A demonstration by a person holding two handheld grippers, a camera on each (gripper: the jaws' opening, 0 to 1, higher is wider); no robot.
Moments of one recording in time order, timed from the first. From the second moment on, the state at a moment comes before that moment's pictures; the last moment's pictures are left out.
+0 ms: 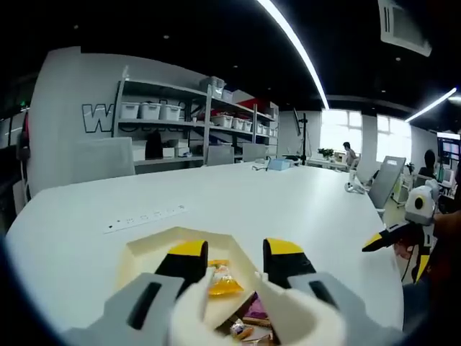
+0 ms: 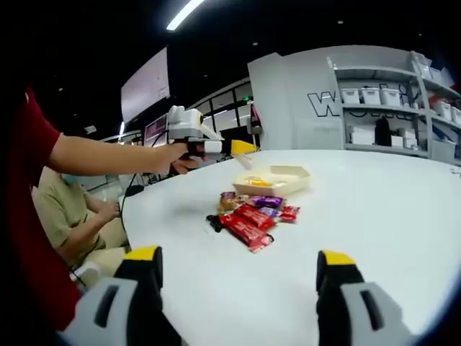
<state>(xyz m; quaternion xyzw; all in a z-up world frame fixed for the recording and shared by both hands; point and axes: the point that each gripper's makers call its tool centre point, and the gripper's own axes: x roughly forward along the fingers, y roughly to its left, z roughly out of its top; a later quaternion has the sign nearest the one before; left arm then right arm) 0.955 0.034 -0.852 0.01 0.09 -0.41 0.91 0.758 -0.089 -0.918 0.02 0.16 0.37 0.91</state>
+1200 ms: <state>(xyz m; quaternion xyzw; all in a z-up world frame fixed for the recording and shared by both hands) 0.918 0.070 -0.908 0.01 0.15 -0.42 0.90 0.759 -0.081 -0.913 0.04 0.15 0.38 0.91</state>
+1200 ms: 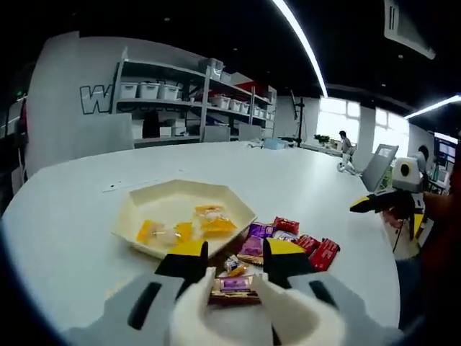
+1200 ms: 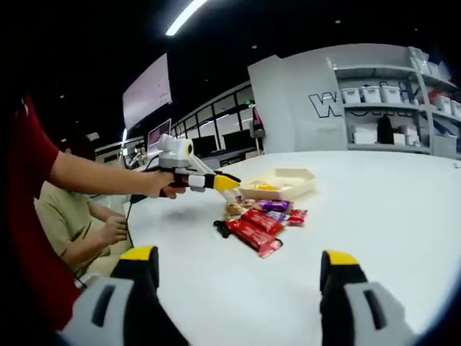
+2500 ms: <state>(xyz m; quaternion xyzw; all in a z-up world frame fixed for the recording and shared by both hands) 0.871 0.070 -0.904 0.03 0.14 -0.43 0.89 0.751 -0.059 -0.917 0.02 0.15 0.40 0.90</state>
